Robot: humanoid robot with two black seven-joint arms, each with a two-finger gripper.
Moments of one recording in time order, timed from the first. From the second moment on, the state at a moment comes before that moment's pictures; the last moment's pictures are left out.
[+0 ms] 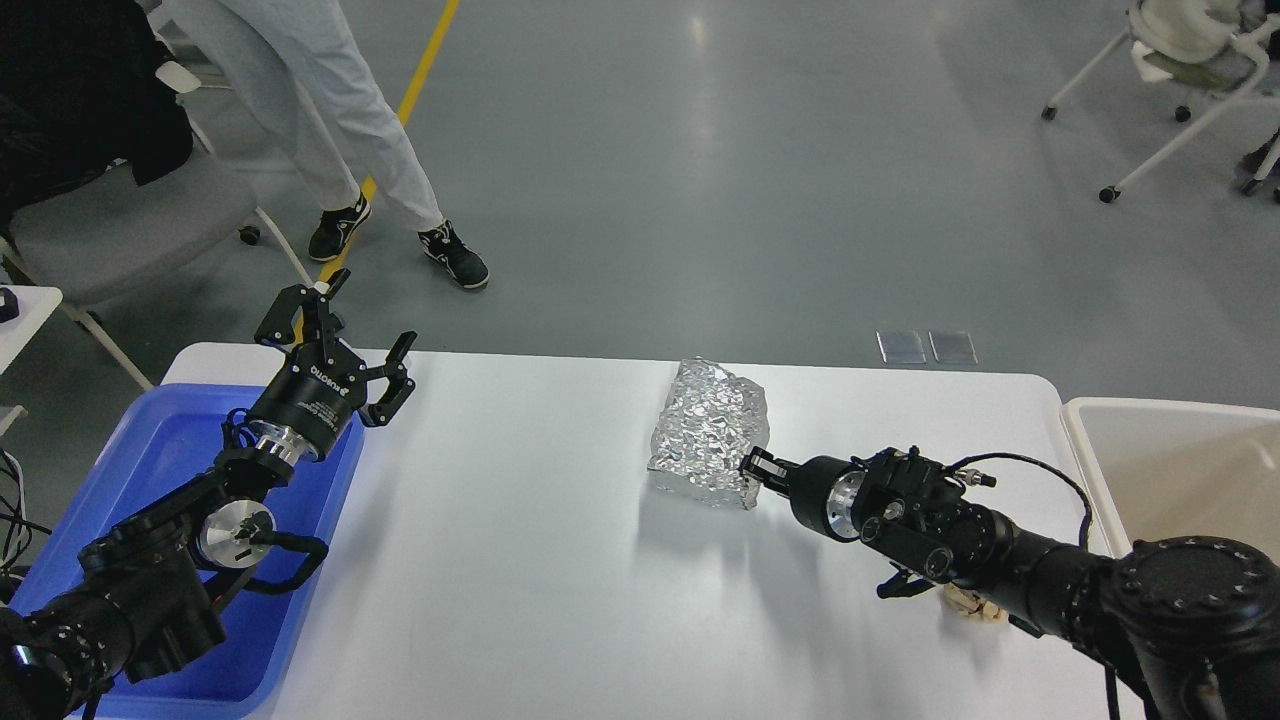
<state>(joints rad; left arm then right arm) -0.66 0.33 -0.60 -0.46 0.07 -0.61 -0.61 0.92 -0.01 -0.20 0.50 -0.60 -0.01 0.27</state>
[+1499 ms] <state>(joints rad) -0.66 0.33 -0.60 -0.46 0.07 -0.61 -0.61 0.93 -0.84 -0.14 0.29 -0.52 0.36 0.33</state>
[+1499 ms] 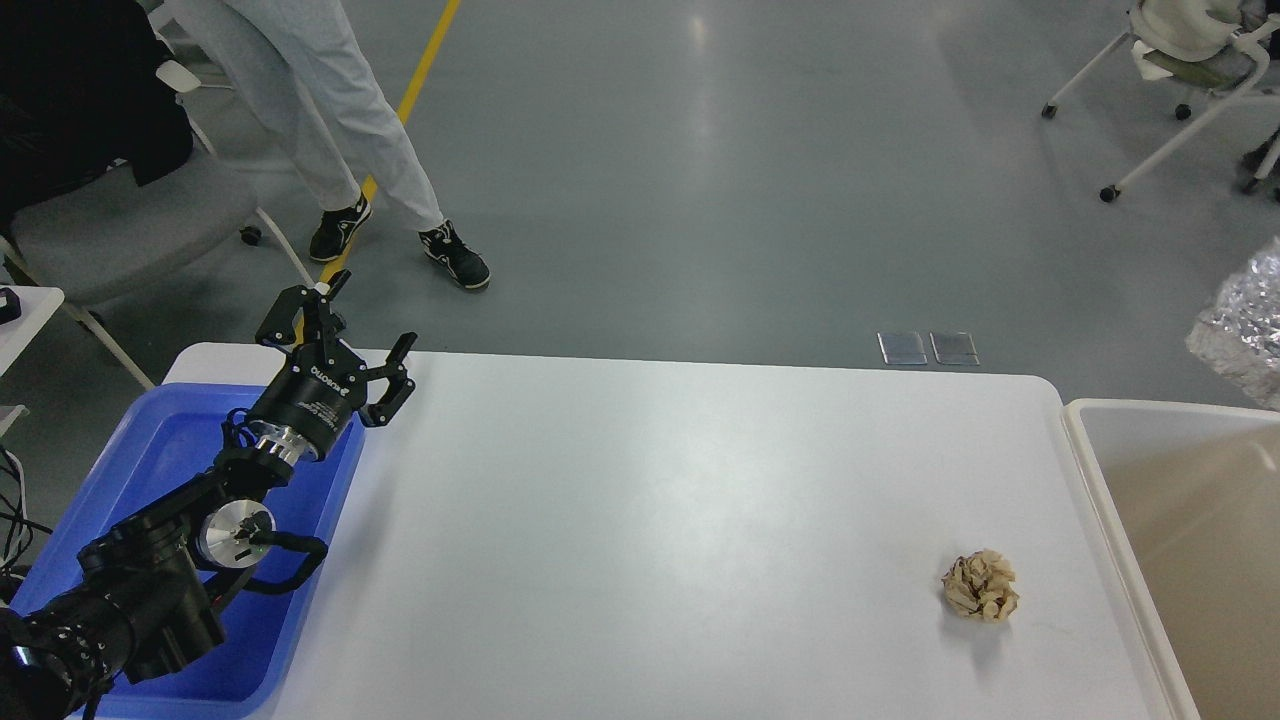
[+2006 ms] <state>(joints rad) -0.65 0.33 -0.60 -0.46 0.07 -0.61 -0.61 0.55 -0.61 -0.22 0.02 -0.49 0.17 0.46</state>
